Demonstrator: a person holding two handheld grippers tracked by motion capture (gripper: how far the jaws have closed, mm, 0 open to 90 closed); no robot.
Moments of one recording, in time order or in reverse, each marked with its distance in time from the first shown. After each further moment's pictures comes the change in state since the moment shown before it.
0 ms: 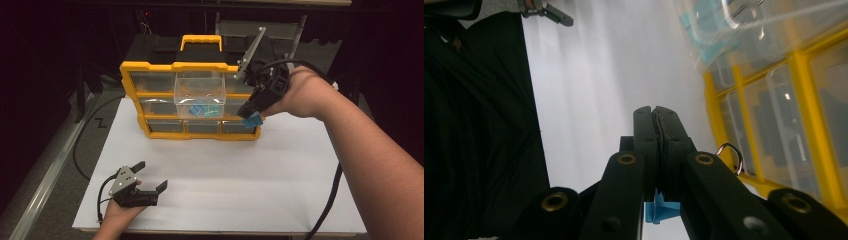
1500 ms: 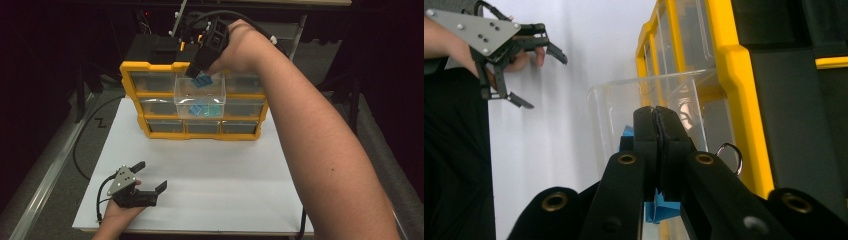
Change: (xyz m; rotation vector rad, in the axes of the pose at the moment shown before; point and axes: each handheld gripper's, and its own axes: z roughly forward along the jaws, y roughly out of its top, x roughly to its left) left arm 0.000 0.000 -0.002 -0.012 -0.019 -0.001; right arm -0.018 0.127 -0.007 -0.055 -0.110 -0.119
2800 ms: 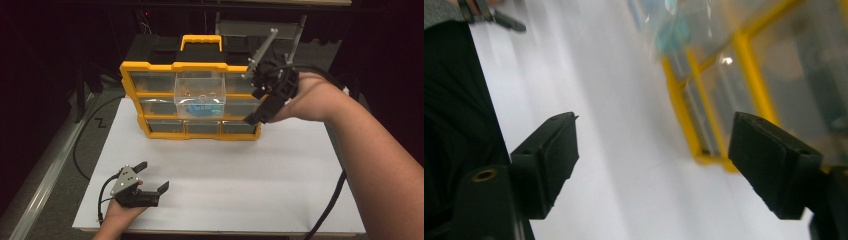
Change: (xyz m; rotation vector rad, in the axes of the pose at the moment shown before) left arm -0.002 0.001 0.004 0.020 -0.005 0.019; right arm 0.041 -0.142 -0.007 0.068 -0.051 0.200
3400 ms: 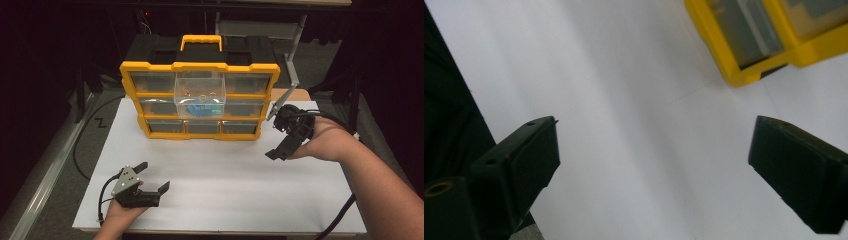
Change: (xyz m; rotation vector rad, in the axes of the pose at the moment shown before) left arm -0.002 0.000 0.001 0.003 0.006 -0.002; right arm 0.006 -0.091 0.067 0.081 0.008 0.118
